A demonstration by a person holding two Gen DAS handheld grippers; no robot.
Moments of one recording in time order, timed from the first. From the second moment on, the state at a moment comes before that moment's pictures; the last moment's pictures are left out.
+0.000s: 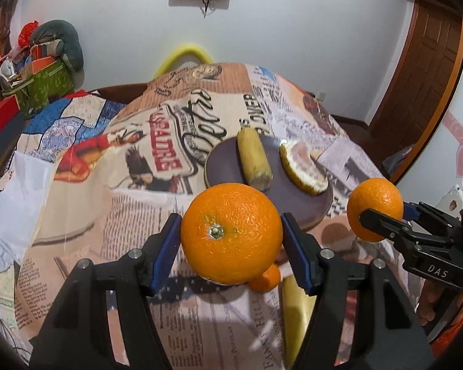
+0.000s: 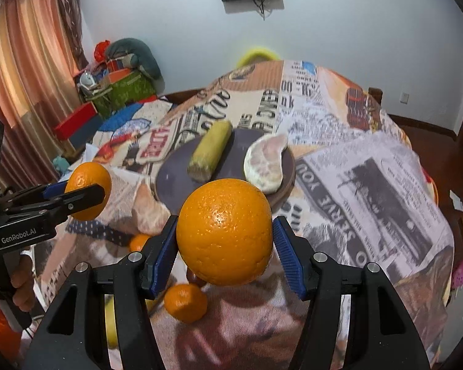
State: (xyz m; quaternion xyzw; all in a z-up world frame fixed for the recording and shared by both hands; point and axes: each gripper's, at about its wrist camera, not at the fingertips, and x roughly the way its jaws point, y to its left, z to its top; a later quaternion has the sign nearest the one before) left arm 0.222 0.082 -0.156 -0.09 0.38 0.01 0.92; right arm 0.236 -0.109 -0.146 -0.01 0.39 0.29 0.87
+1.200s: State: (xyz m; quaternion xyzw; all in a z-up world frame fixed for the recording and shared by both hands) left arm 0.346 0.089 -0.183 -0.07 0.41 0.00 0.91; right arm 0.330 -0.071 -0.145 -0.03 0.37 0.30 0.88
